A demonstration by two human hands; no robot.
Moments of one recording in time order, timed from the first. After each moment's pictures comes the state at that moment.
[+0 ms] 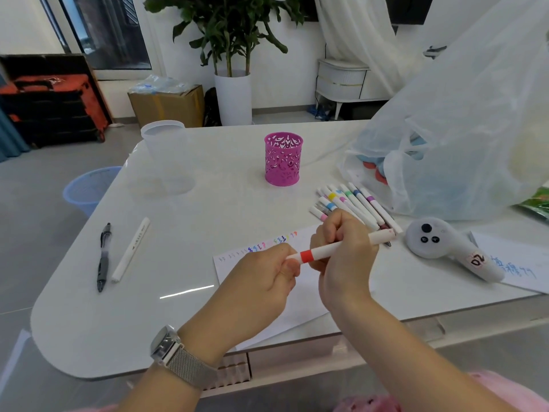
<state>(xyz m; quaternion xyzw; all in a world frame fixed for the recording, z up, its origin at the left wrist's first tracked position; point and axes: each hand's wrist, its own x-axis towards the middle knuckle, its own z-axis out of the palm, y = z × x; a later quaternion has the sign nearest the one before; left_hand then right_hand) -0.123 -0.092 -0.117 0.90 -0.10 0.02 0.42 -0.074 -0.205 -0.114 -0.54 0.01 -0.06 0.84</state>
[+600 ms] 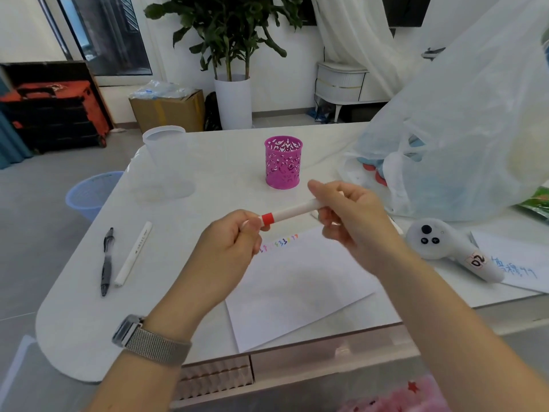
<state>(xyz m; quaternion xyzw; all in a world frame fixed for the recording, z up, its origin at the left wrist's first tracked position) -0.104 -0.063 -0.100 0.82 0.02 0.11 0.56 -0.041 -0.233 -0.076 -0.65 -0.08 0.08 0.76</state>
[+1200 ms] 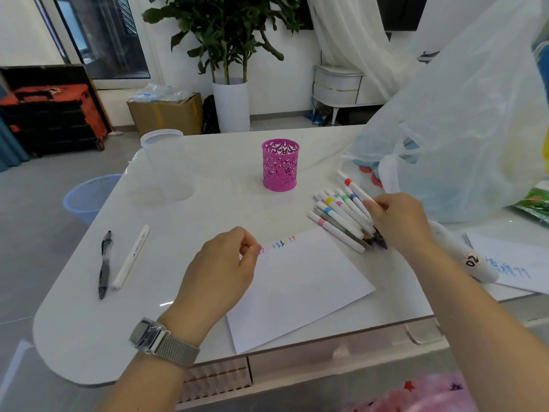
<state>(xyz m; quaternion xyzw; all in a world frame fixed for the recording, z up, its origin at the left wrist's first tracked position) -0.103 -0.060 -0.123 0.94 0.06 0.12 0.32 0.036 -0.313 -0.129 -0.95 -0.01 -0.15 0.27</state>
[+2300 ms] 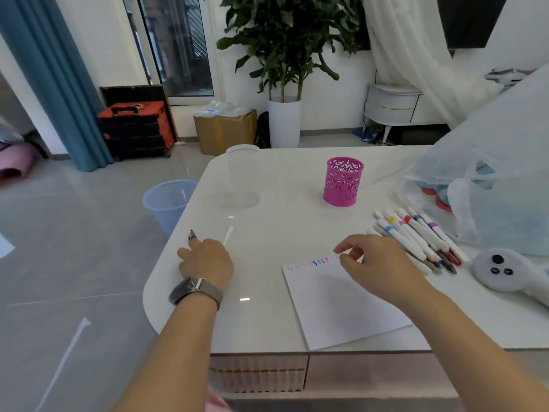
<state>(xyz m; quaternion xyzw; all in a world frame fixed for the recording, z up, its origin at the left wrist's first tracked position) -0.101 0.057 -0.143 0.91 0.39 0.00 0.13 -0.052 -0.199 -0.113 -0.94 -0.20 0.00 0.27</state>
